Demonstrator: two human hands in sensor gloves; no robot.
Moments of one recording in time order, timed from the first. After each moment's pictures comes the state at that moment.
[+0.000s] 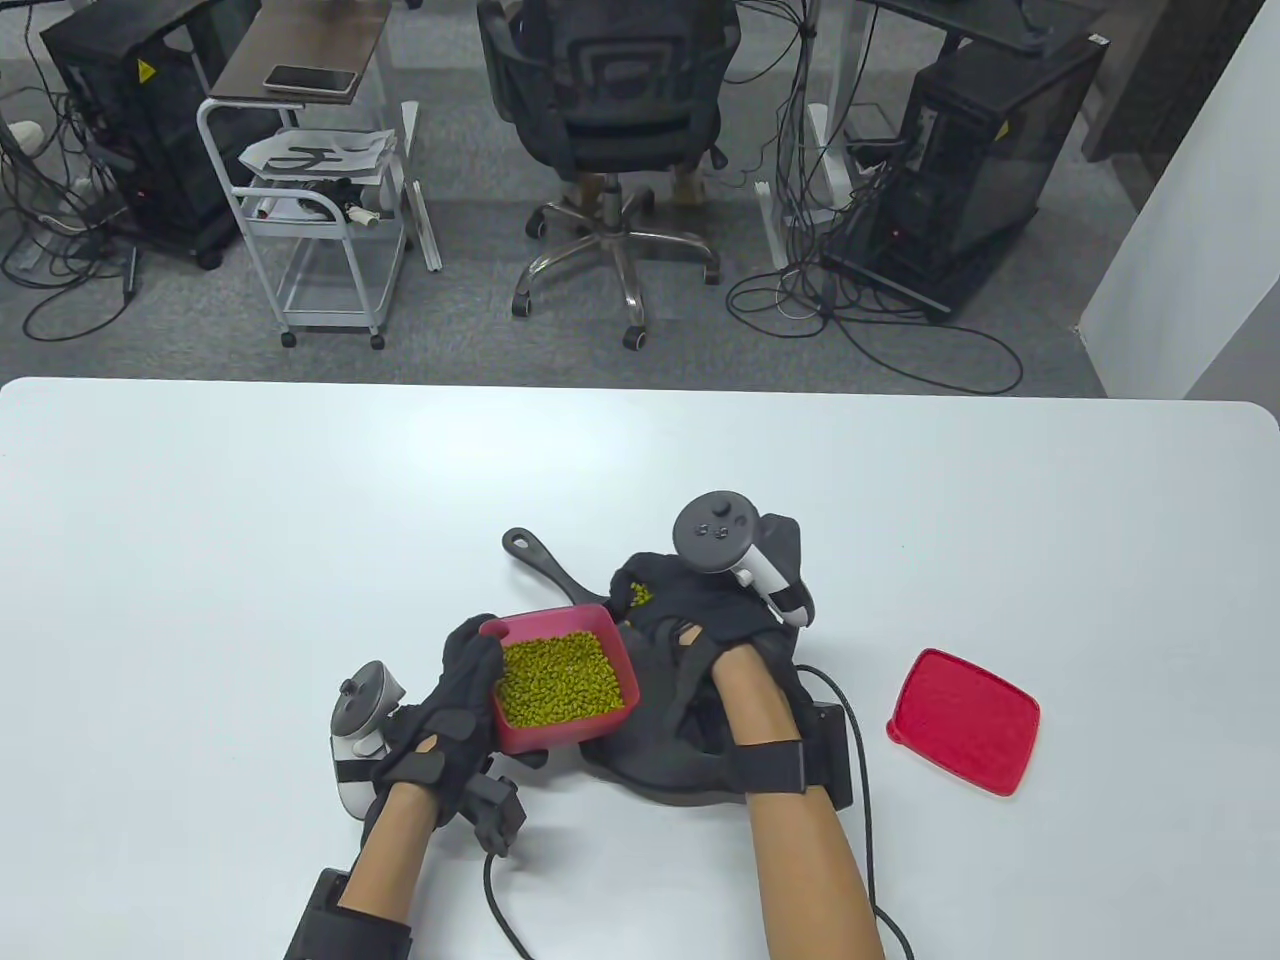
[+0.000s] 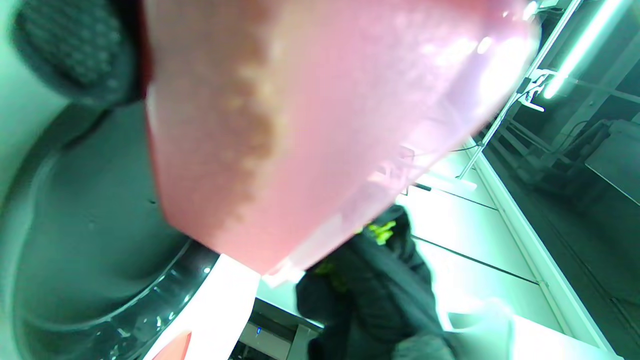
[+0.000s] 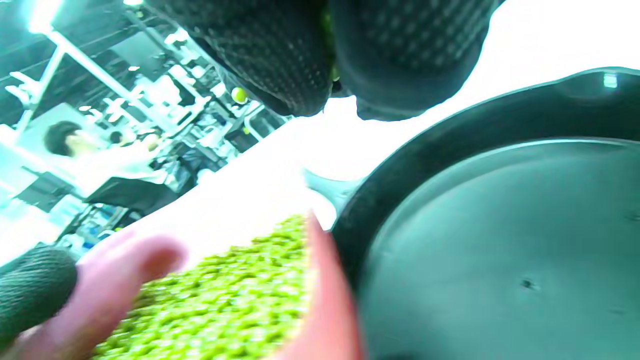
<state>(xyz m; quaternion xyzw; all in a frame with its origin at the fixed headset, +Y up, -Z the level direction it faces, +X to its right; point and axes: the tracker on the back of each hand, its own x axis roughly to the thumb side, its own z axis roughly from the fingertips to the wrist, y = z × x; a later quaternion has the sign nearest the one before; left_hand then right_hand) -0.211 -0.790 -0.297 -0.18 0.01 0.78 0.59 0.065 -0.670 -0.384 0.05 0.21 0.93 0.31</state>
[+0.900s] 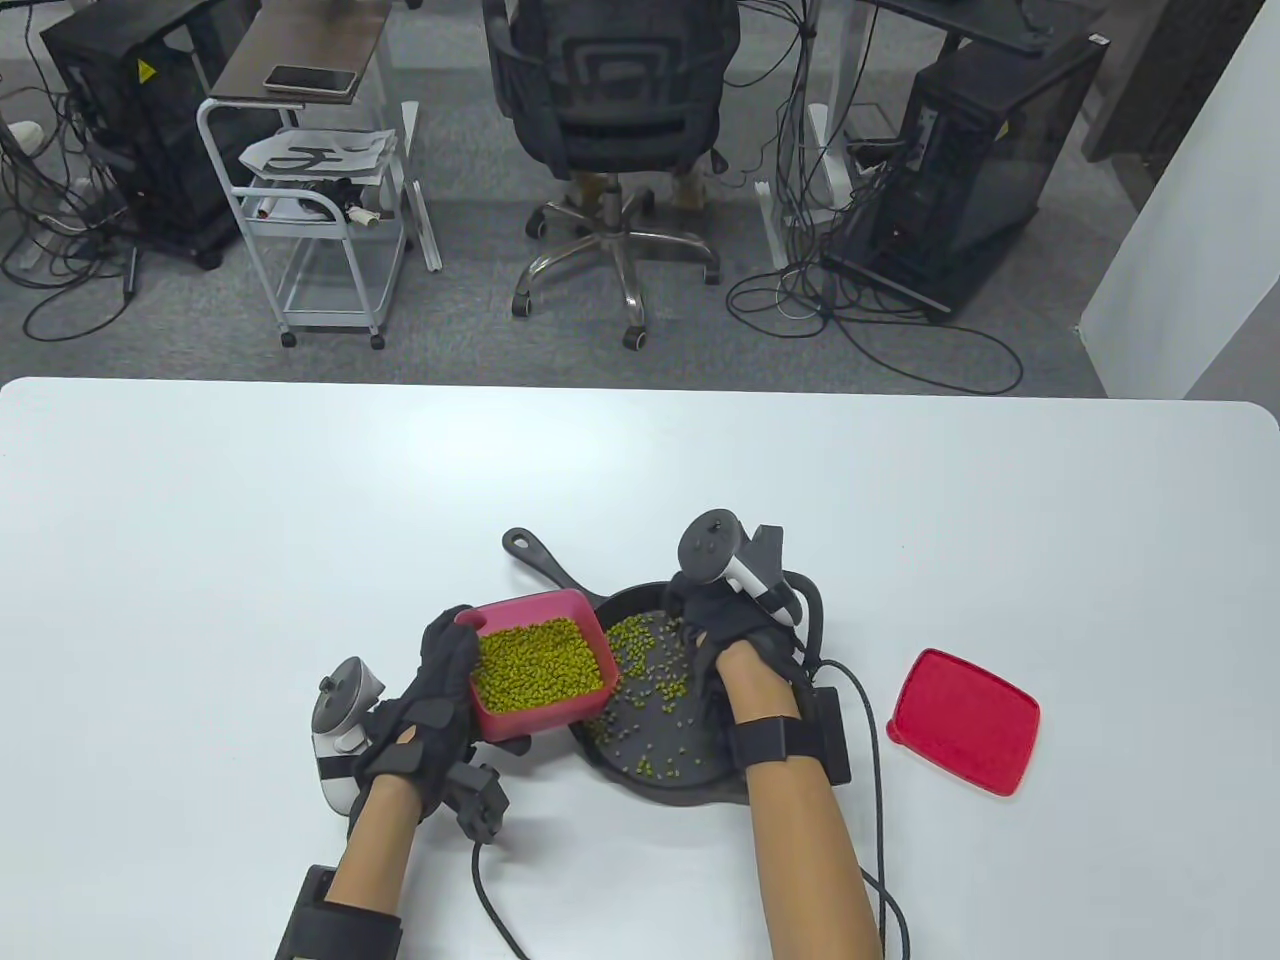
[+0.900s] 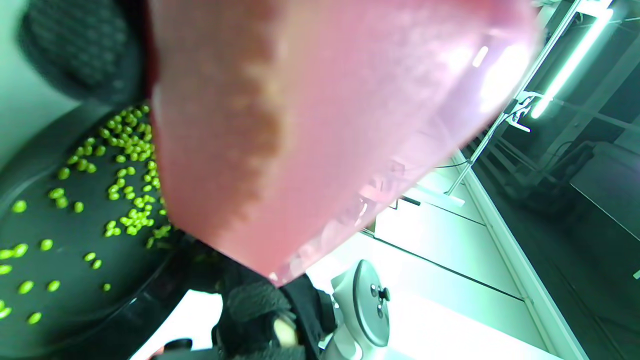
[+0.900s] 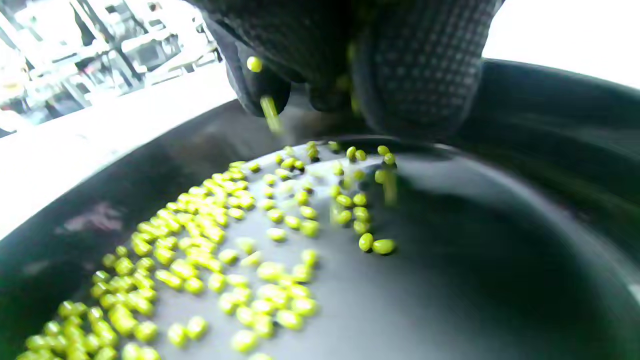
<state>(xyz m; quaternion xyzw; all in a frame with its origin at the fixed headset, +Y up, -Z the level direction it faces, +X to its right) -0.224 -0.786 -0.300 -0.16 0.02 0.80 0.58 0.079 -0.725 -0.411 0.00 0.19 0.97 0.13</state>
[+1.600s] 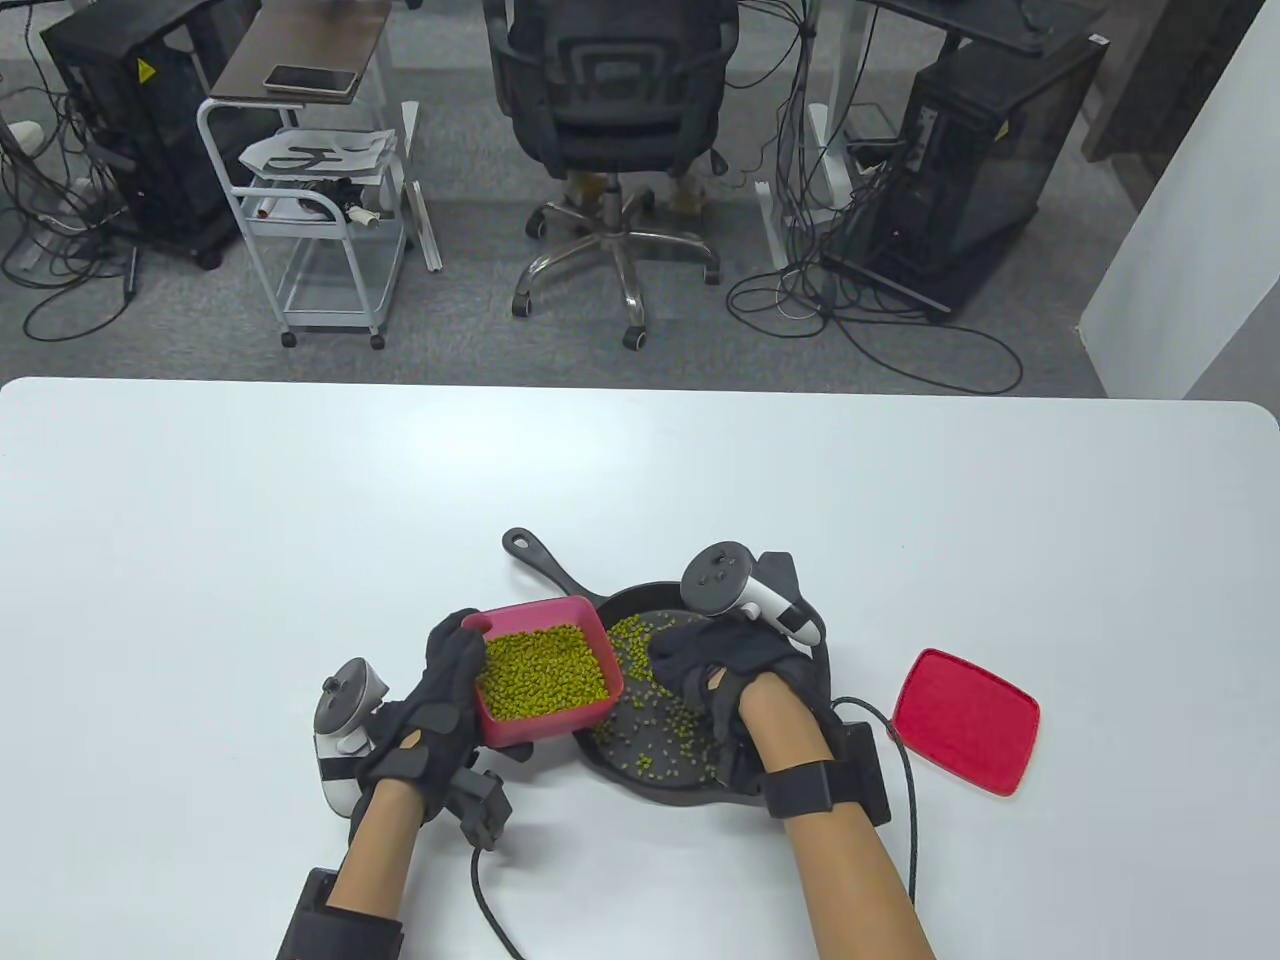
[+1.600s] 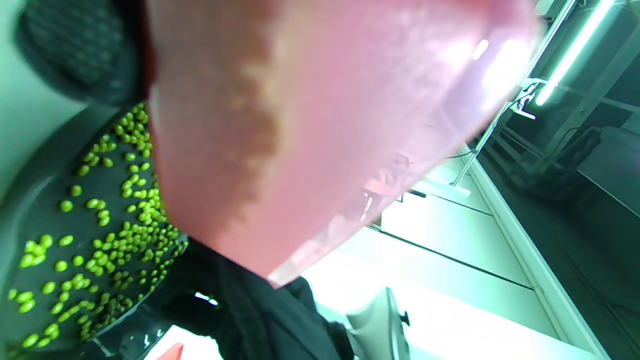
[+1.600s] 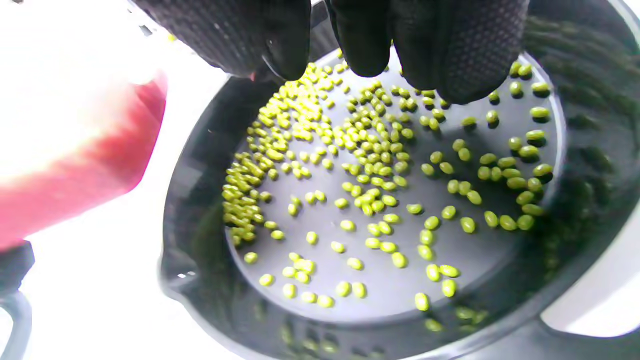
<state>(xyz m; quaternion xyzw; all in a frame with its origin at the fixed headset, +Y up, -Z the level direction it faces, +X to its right) -0.223 -0.786 -0.299 -0.17 0.02 0.78 0.60 0.077 -0.709 -0.370 0.08 0.34 0.91 0.23</state>
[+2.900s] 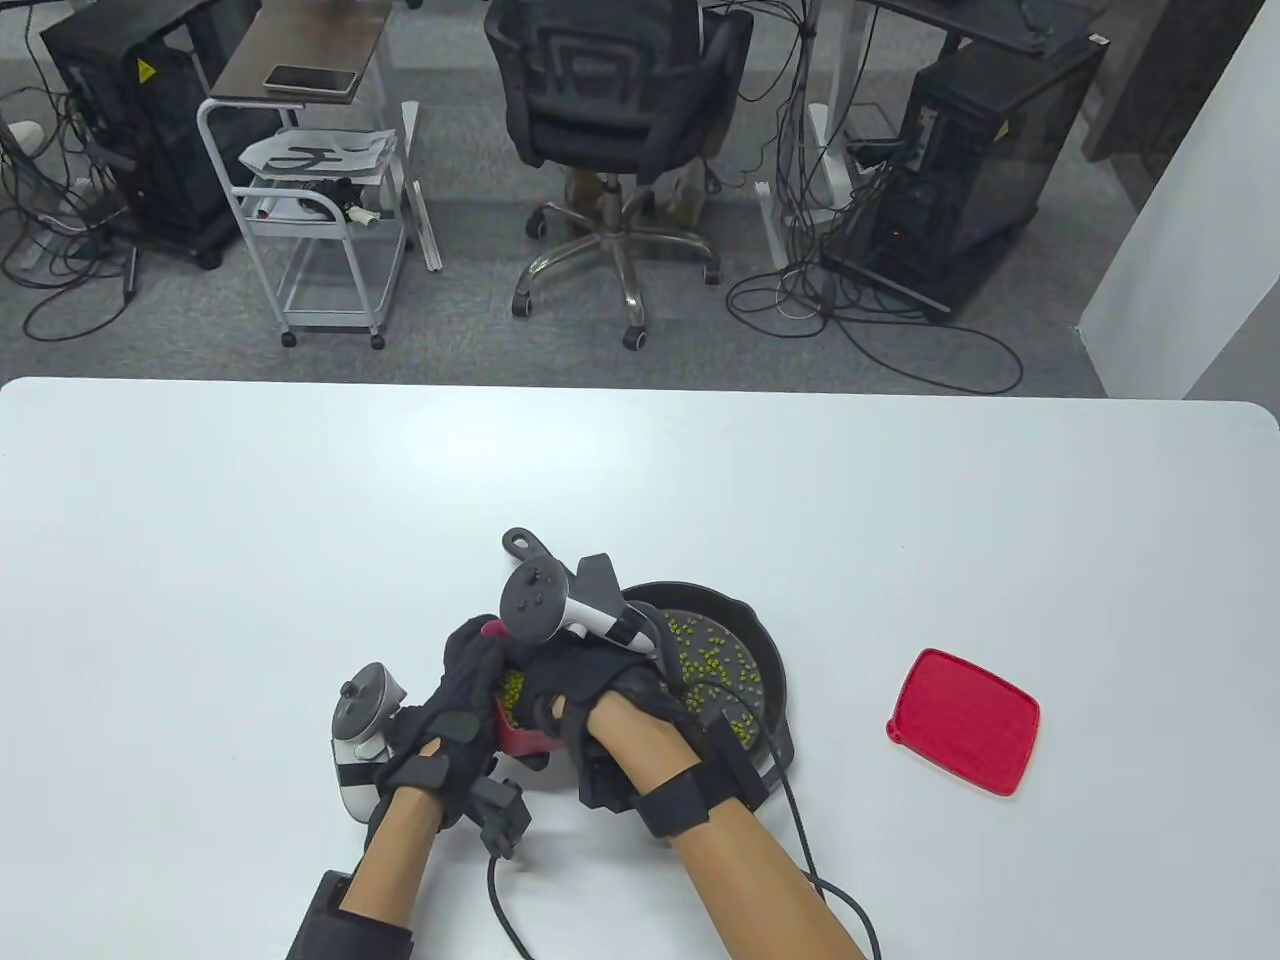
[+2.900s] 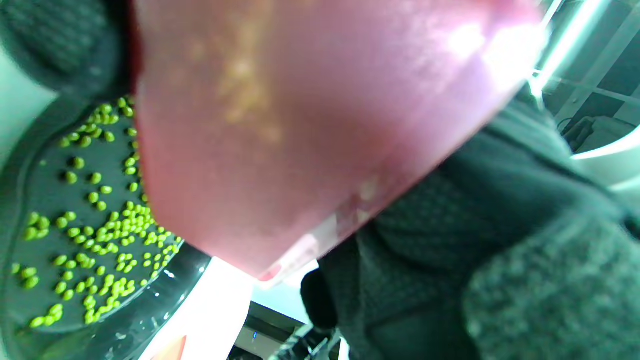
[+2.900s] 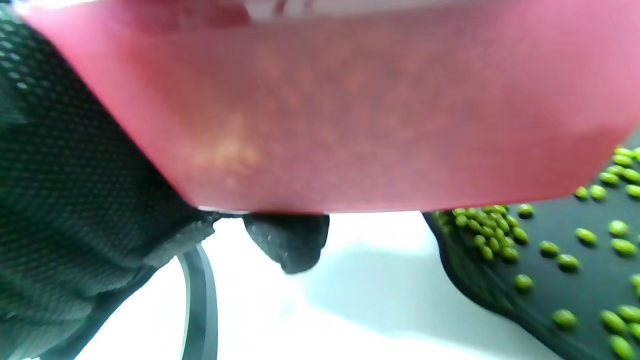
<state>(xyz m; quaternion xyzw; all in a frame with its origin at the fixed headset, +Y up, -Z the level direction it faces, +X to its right) -0.207 -0.786 -0.294 -0.16 0.01 0.78 0.60 -0.063 -0.679 -0.343 0.21 0.26 0.93 0.16</state>
